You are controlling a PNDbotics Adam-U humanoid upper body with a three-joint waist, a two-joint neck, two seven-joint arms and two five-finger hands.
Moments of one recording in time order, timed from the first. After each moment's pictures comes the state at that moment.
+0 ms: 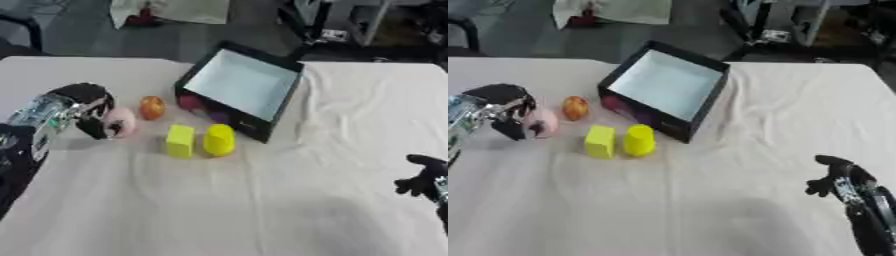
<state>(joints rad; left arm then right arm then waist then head) -0.63 0.58 -0.25 -1.09 -1.02 0.01 -0.43 0.16 -0.11 -0.09 -1.90 0.02 -0.10 0.27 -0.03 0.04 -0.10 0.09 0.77</state>
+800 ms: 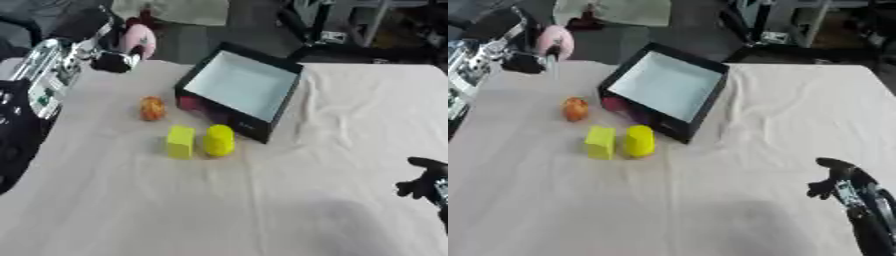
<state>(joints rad) -0.86 0.52 -0.25 -1.20 -0.84 0.08 -0.22 0.17 -0.11 -0.08 -1.90 0.03 -0.10 0.27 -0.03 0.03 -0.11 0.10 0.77</state>
